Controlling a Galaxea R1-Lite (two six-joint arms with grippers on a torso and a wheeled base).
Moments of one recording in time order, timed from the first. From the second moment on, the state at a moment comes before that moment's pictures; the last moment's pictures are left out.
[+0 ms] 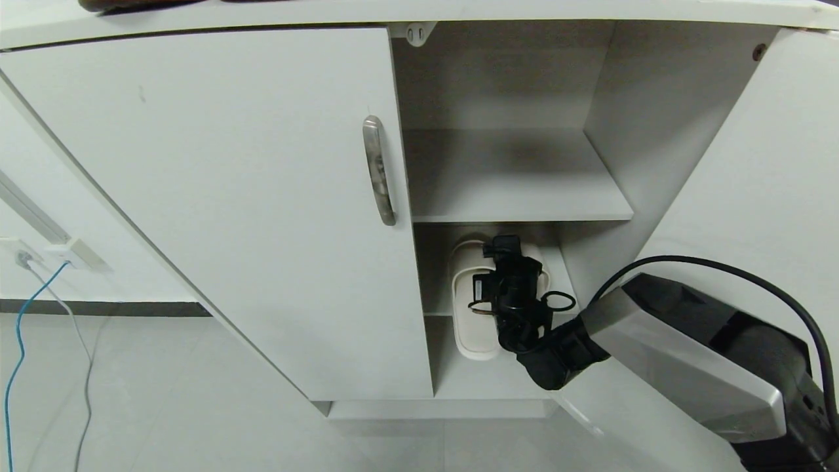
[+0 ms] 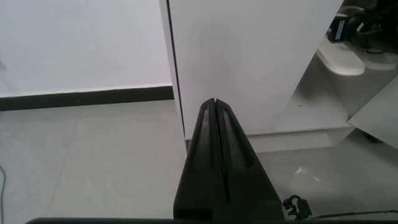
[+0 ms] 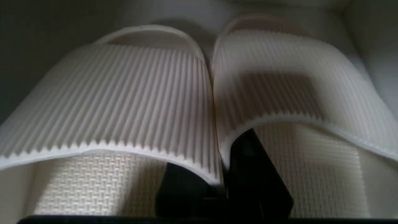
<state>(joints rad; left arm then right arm) 0.00 0.00 0.00 0.00 -0.03 0.03 0.64 2.50 -1.50 -1.00 -0.62 0.01</state>
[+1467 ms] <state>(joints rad) 0.00 0.00 0.00 0.00 -0.03 0.03 0.61 2.43 -1.41 -0.99 -0.60 0.00</state>
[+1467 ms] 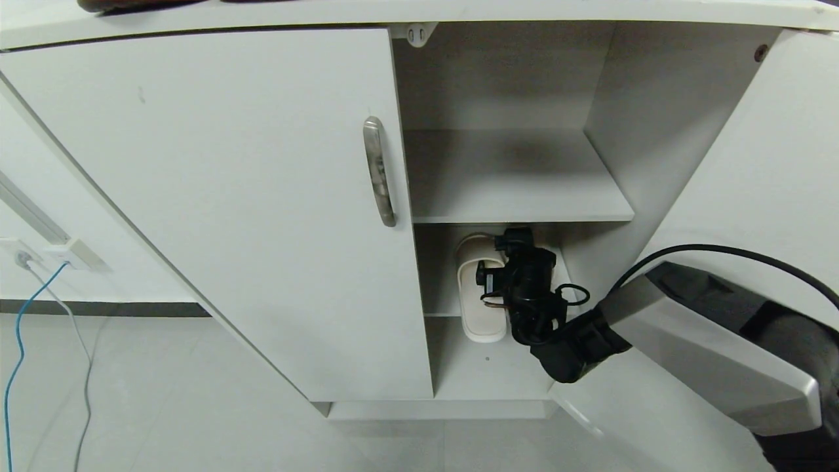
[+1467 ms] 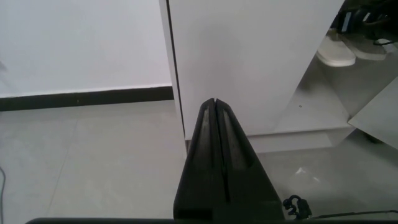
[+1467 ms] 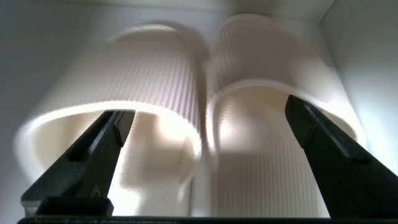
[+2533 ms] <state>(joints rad) 0.00 0.00 0.00 0.00 -0.03 0.03 0.74 2.01 -0.81 -1.11 -0.61 0.04</state>
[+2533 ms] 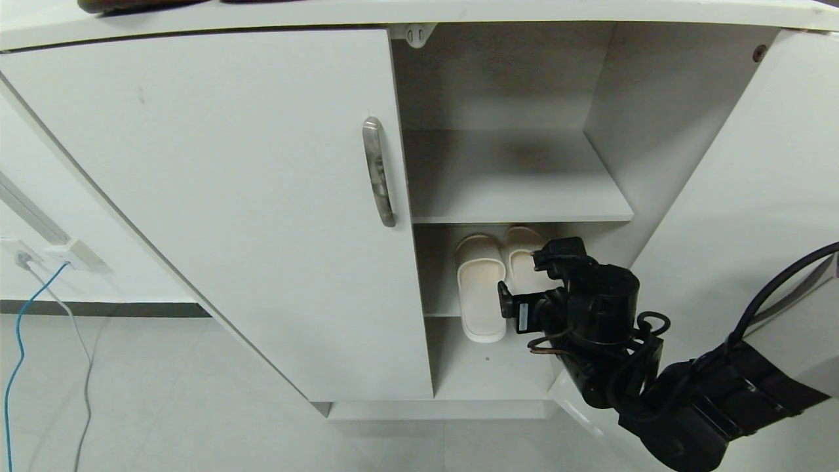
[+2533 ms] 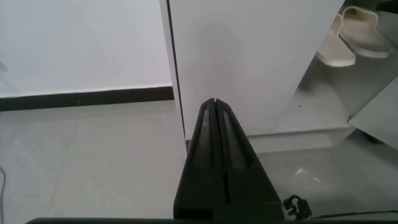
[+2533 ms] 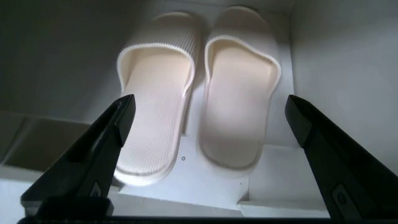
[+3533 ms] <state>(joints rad) 0.00 0.00 0.00 0.00 -0.03 0.03 0.75 2.00 -0.78 -1.11 -0.61 0.03</state>
